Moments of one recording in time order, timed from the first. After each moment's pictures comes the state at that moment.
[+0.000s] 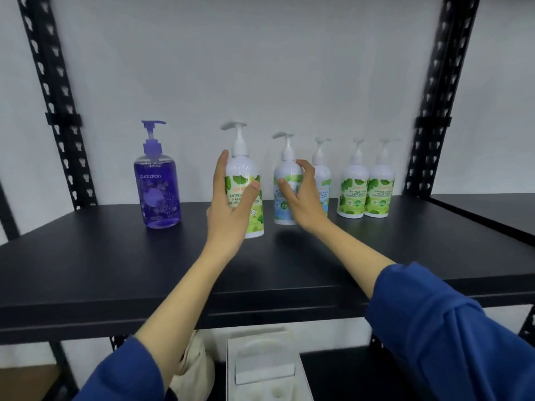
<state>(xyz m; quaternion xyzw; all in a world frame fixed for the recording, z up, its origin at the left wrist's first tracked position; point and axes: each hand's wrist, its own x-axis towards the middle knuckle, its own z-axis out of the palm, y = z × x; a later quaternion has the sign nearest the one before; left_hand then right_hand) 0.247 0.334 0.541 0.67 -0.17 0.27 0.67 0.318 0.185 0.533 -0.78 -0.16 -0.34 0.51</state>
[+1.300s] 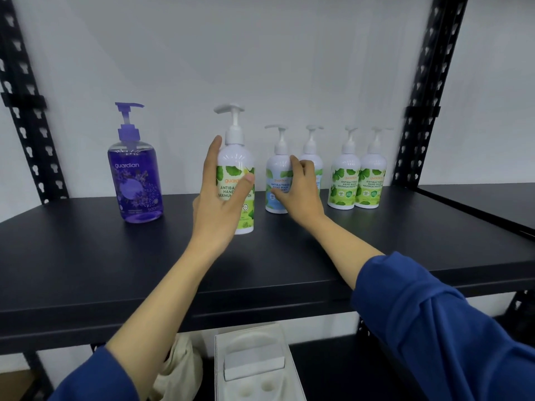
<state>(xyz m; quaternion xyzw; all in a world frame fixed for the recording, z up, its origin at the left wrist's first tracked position) 0.254 0.337 0.536 0.70 -0.19 0.28 0.63 0.333 0.172 0.525 -0.86 -0.08 -0.39 0.30</state>
